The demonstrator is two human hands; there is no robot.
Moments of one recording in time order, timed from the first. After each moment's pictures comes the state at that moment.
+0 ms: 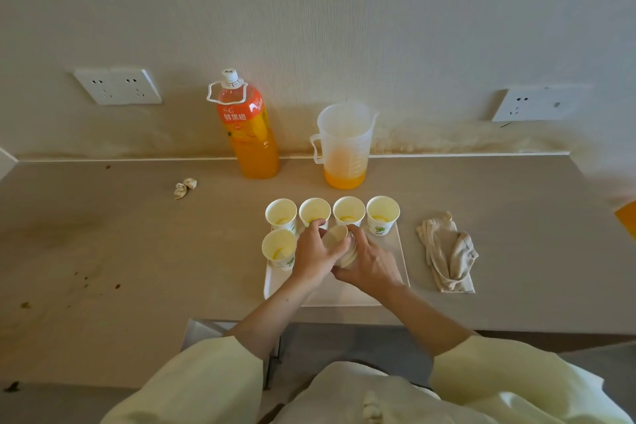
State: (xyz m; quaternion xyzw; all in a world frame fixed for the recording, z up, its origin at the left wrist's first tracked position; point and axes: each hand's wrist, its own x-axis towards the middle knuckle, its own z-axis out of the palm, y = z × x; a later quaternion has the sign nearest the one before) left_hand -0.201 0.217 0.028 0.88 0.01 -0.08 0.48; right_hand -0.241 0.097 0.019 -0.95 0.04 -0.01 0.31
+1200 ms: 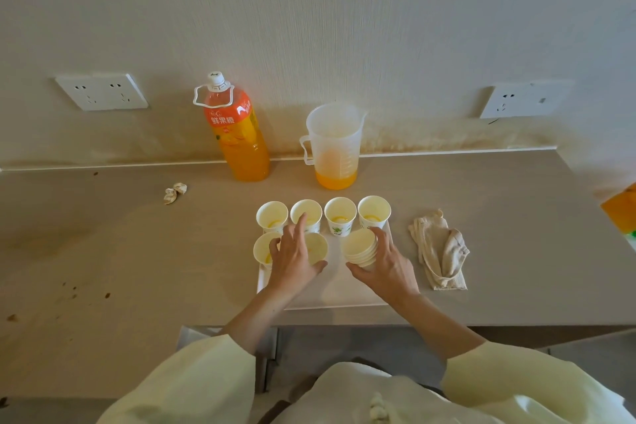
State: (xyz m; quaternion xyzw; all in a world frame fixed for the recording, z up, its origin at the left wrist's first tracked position) left_hand -0.196 0.245 -0.005 0.97 -0.12 -0.02 0.22; right_hand -0.256 0.057 -0.007 -0.94 0.10 -0.05 0.31
